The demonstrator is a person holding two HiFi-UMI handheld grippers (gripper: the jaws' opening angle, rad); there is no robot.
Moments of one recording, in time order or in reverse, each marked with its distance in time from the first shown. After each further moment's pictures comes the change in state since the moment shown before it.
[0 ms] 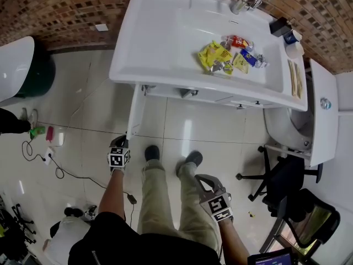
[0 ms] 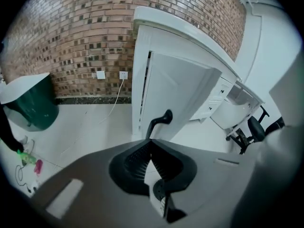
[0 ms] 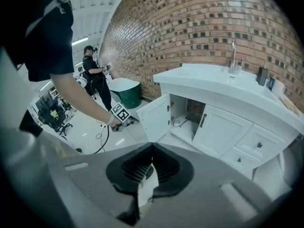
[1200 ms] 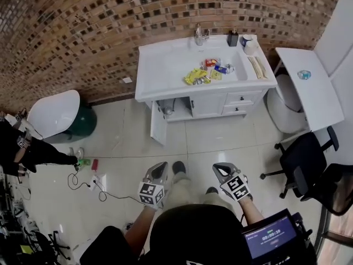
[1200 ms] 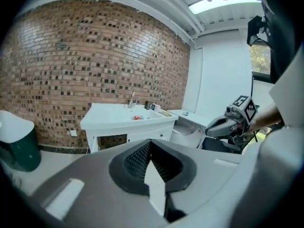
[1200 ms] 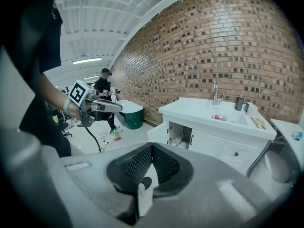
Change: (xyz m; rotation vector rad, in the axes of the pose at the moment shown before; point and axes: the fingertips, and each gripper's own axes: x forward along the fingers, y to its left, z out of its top) left arm -0.400 -0.329 0.087 0.227 -0.468 -0.253; right arm -0.227 0.051 -0.025 -0.052 -0.292 -0.035
